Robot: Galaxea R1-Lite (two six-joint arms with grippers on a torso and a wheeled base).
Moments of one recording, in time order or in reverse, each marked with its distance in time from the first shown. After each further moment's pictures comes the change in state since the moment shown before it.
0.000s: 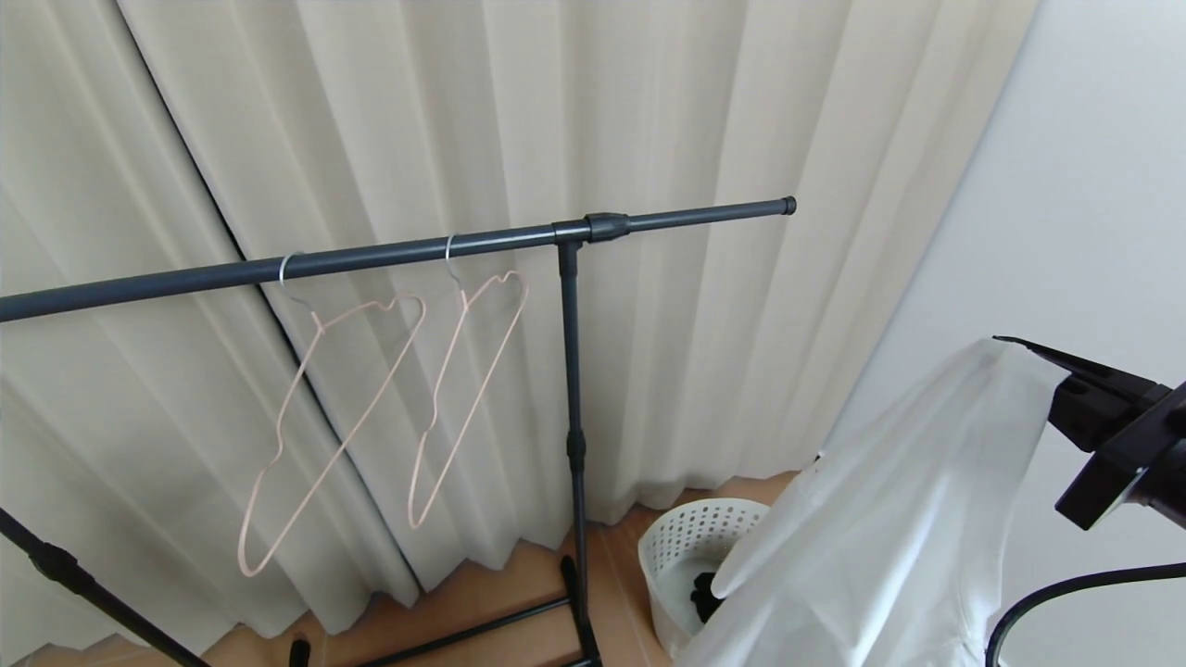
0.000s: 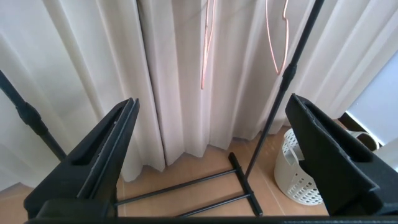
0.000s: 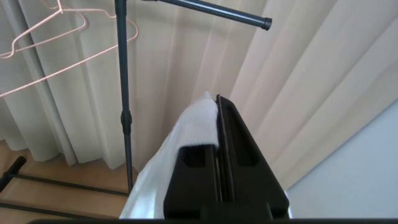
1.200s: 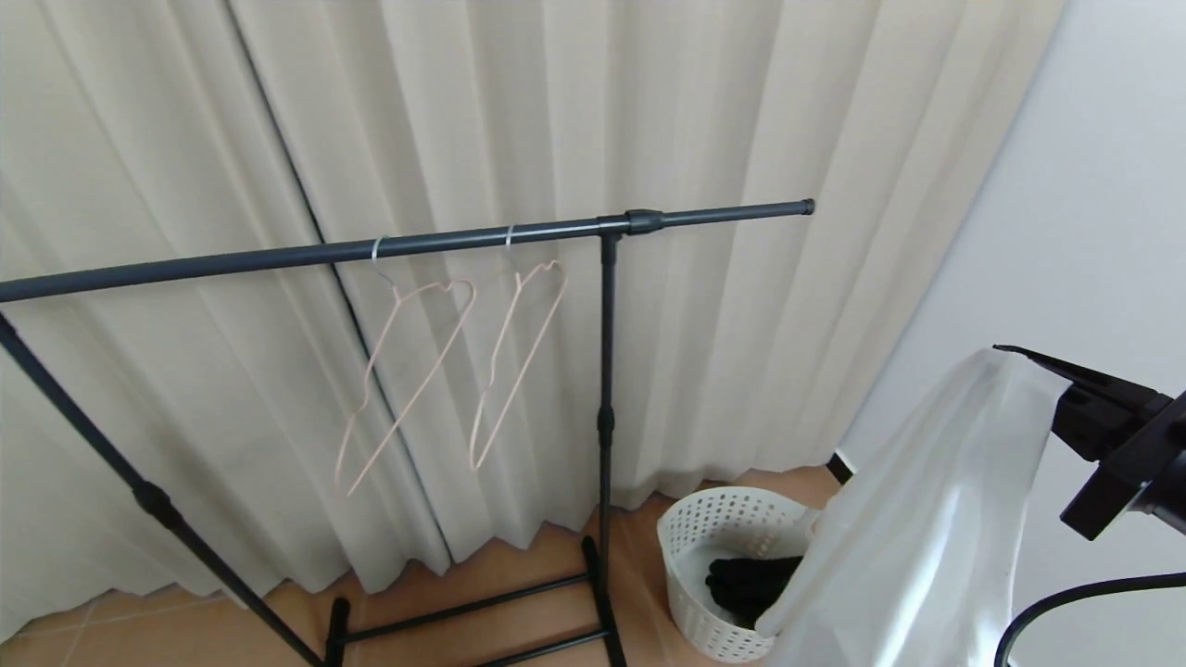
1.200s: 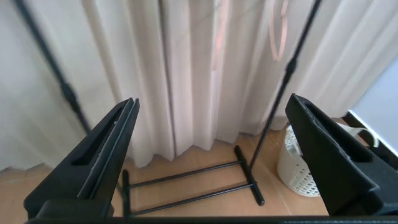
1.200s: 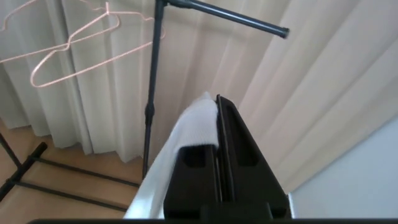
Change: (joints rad) left arm 0.000 0.000 0.000 0.000 0.002 0.000; right arm -0.040 -0.002 0.022 -0.009 0.067 -0.021
